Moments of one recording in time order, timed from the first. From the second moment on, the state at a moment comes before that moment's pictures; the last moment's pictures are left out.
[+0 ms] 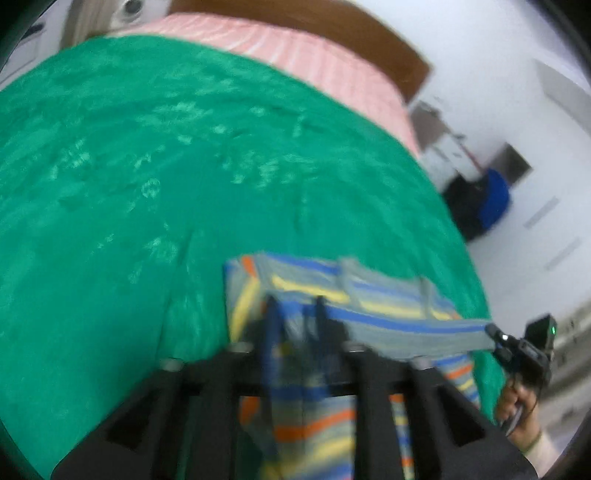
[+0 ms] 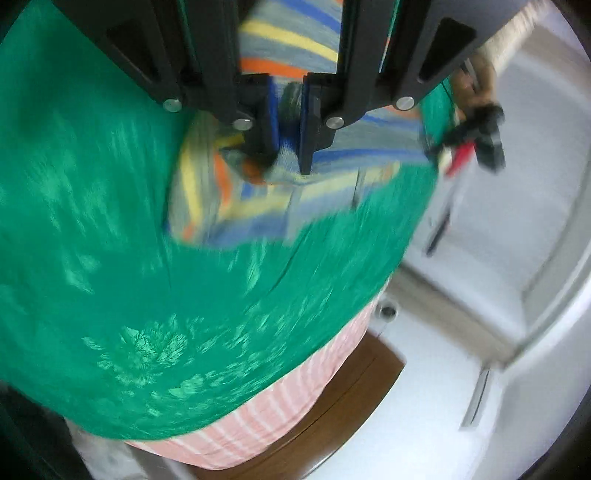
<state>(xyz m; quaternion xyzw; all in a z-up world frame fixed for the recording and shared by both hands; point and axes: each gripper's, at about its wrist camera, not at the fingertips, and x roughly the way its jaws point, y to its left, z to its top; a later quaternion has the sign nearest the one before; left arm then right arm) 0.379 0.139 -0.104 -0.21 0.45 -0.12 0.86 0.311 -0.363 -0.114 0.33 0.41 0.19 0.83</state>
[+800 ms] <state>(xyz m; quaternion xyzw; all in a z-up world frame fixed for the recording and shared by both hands) 0.237 0.132 -0.119 -0.09 0.52 -0.20 0.83 0.181 -0.335 -0.103 0.17 0.54 0.18 0.80</state>
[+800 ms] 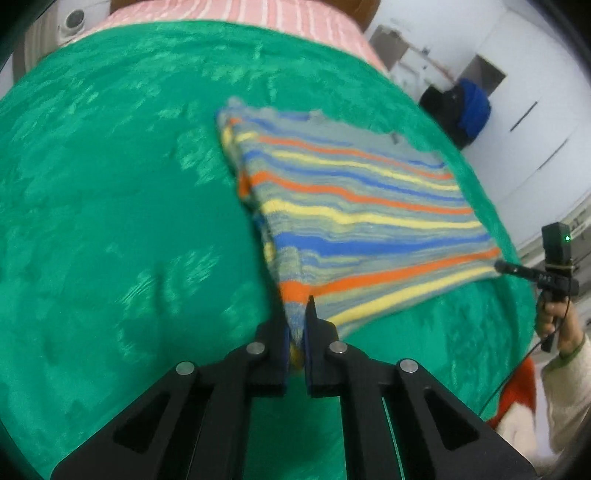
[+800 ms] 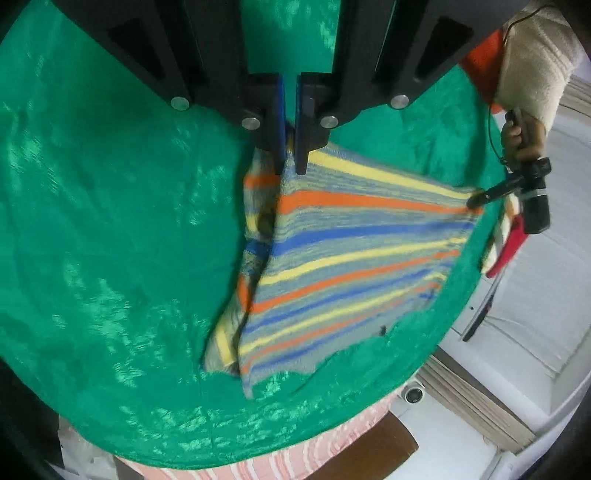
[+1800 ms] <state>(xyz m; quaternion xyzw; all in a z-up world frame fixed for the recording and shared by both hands) 0.162 0.064 -0.116 0.07 0.41 0.03 0.91 0.080 -0.354 -0.129 0.10 0.41 0.07 0.91</state>
